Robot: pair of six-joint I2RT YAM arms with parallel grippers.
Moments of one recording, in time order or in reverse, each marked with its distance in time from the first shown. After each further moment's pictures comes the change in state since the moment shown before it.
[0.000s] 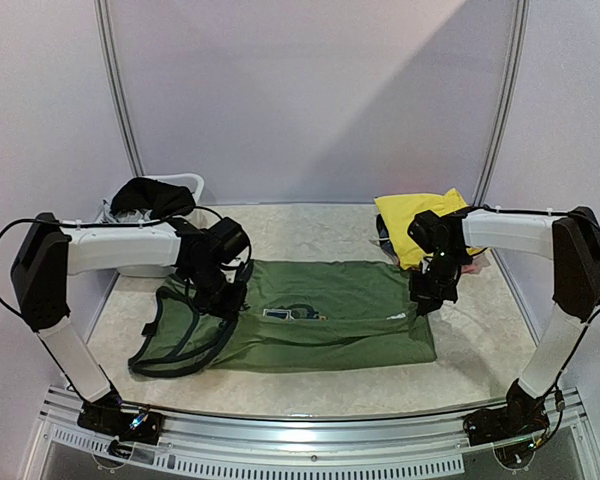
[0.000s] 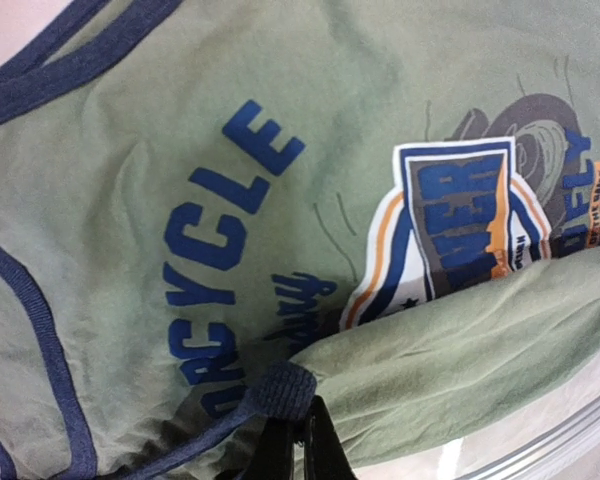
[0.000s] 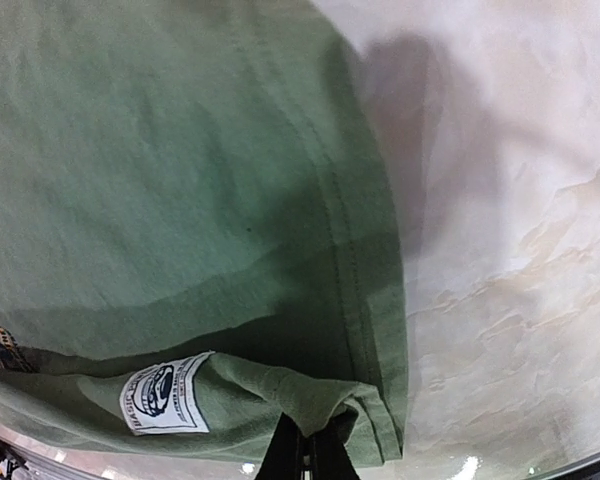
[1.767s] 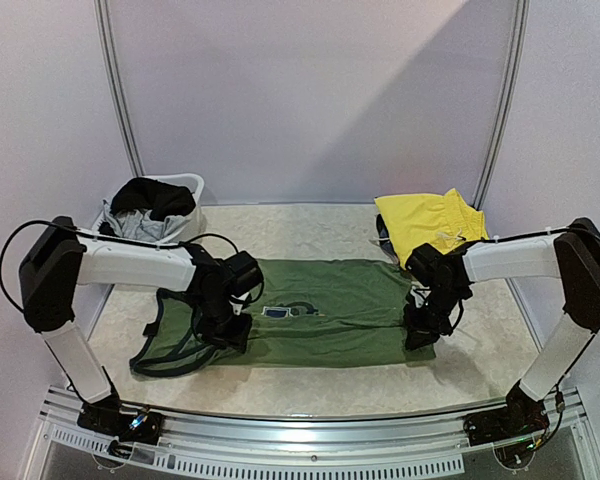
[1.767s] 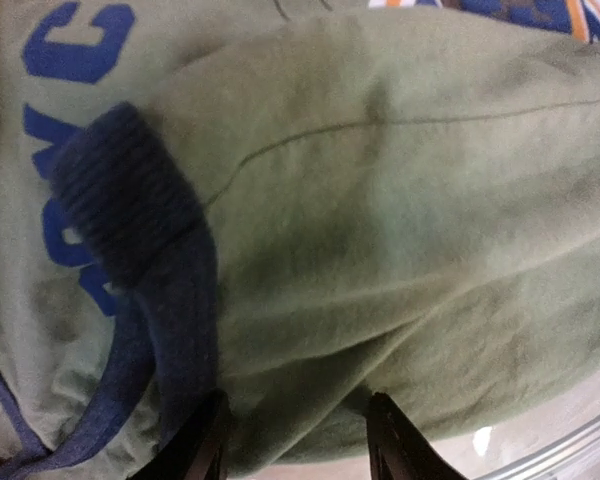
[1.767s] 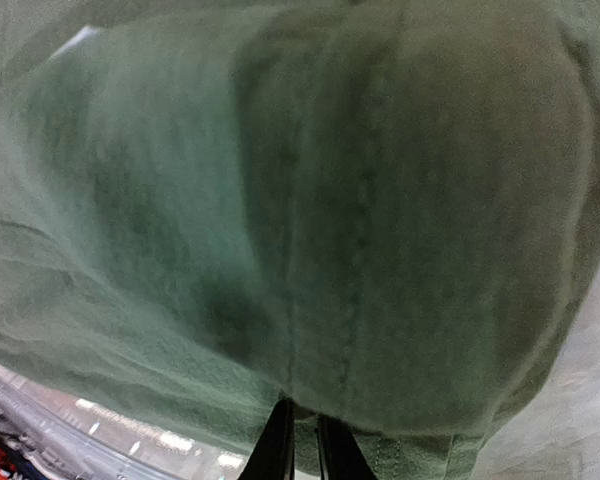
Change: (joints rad) left arm -0.135 0.017 -0.106 -0.007 -0.022 -0.043; right arm 0.095 -0.082 -0.274 0.211 -0.167 -0.063
